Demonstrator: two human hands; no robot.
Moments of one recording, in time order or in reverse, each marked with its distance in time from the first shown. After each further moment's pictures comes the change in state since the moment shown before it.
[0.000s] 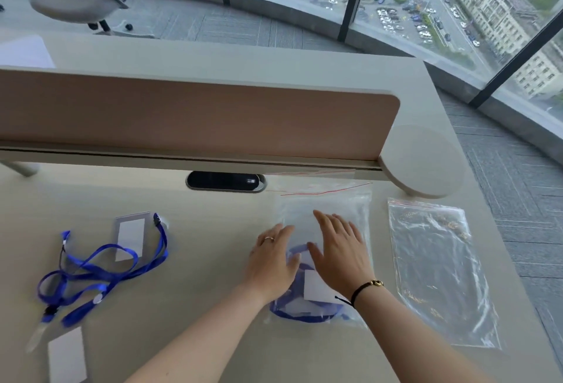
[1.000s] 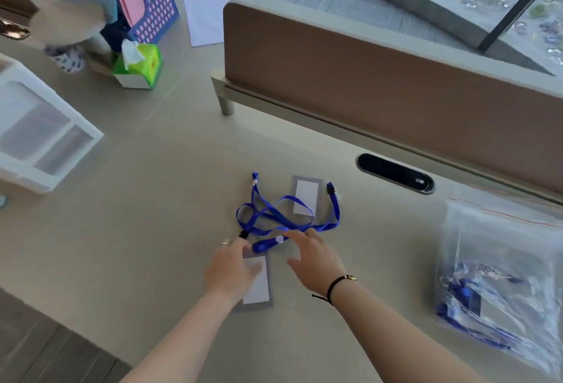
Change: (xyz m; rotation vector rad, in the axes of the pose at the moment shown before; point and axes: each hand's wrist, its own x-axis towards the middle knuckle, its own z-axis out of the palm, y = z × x) left_hand -0.216 -0.316 -0.128 -0.215 0.283 -0.663; right_hand -0.015 -0.346 0.145 0.103 -0.451 -0.273
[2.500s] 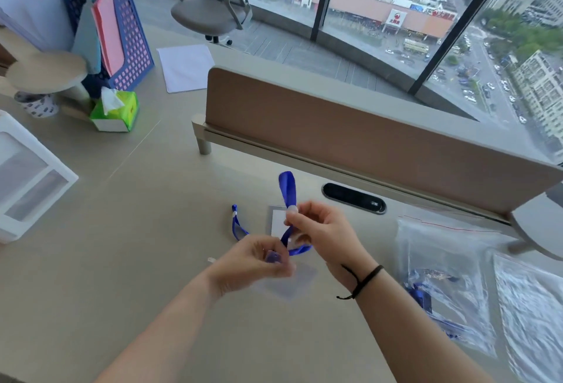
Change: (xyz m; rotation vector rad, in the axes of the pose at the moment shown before) left_hand -0.028 0.097 -0.101 -0.667 -0.663 0.547; right_hand -0.072 -0.085 -0.146 1.030 0.248 -0.009
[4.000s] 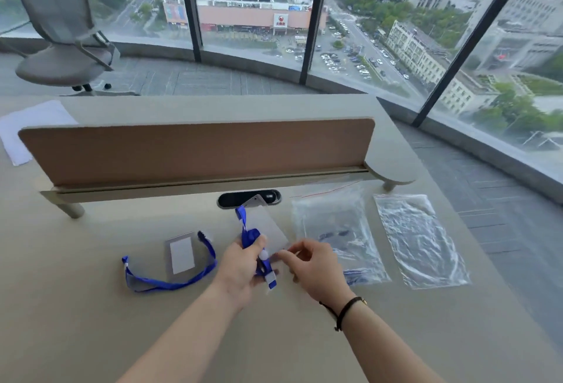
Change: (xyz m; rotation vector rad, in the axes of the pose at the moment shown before) left_hand 0.100 0.043 0.195 -0.404 0.288 -0.327; right_hand -0.112 0.072 -0.158 -0.209 0.545 0.130
